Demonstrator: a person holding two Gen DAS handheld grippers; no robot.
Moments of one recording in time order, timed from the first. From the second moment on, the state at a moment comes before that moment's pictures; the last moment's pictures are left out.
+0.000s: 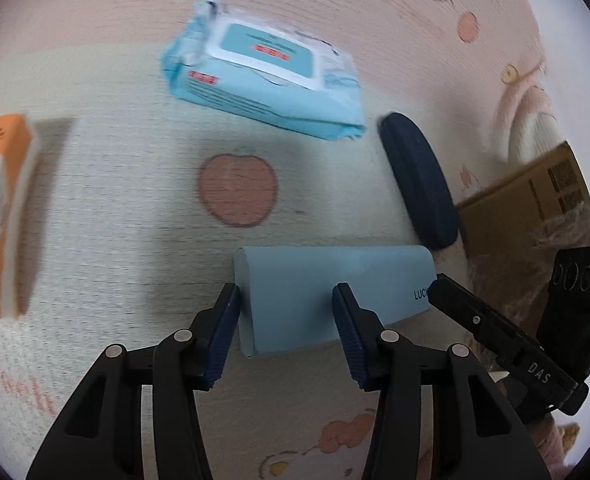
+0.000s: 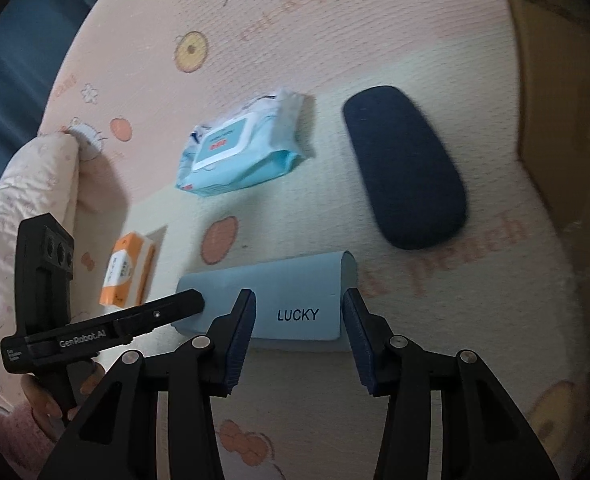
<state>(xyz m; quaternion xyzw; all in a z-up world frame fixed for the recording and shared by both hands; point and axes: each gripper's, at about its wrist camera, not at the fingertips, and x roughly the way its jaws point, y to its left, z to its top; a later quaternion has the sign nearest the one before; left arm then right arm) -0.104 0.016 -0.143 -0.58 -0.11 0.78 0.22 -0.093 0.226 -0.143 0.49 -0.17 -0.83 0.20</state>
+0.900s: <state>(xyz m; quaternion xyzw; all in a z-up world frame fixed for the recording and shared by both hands) -0.207 -0.018 -0.123 -0.53 -0.11 0.83 0.12 -0.214 0.198 -0.134 0.52 -0.18 -0.80 0.26</state>
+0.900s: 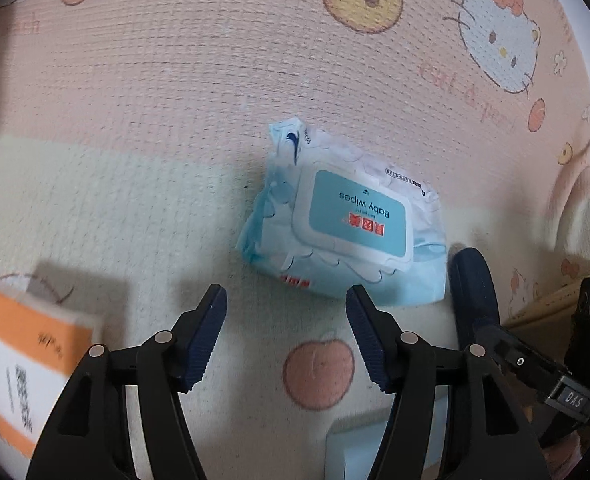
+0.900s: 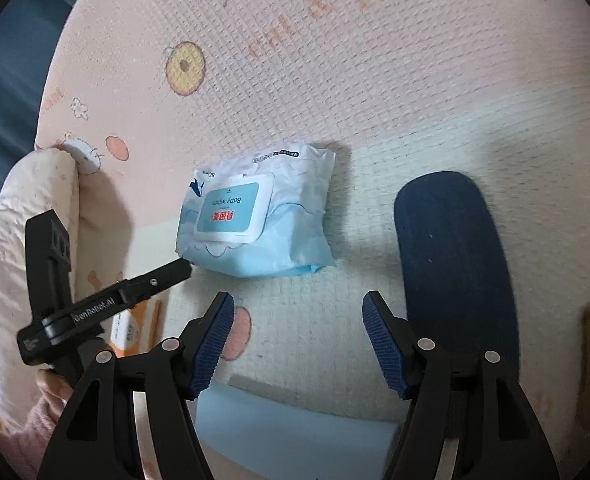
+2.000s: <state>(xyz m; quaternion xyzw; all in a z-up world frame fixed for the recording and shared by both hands) -0.194 -0.011 -0.131 -0.51 -0.11 0.83 0.18 -0.199 0.188 -0.139 0.48 -0.20 -0.82 0.24</state>
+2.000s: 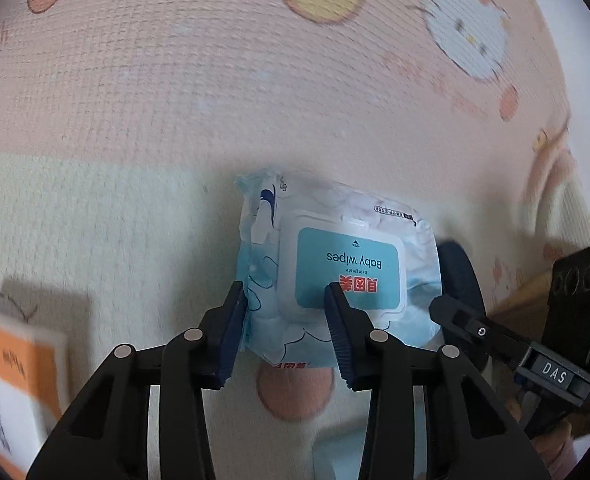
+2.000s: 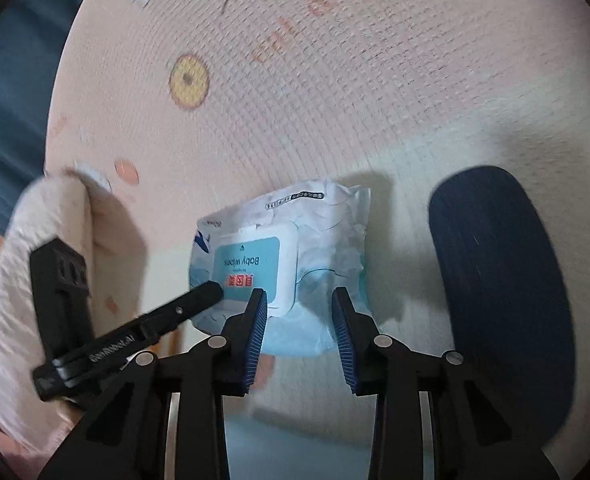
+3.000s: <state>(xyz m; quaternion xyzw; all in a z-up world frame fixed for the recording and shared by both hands) -0.115 -0.011 -0.135 -0.56 -0.12 0.79 0.20 -0.109 0.221 -0.145 0.49 -0.23 -0.81 0.20</state>
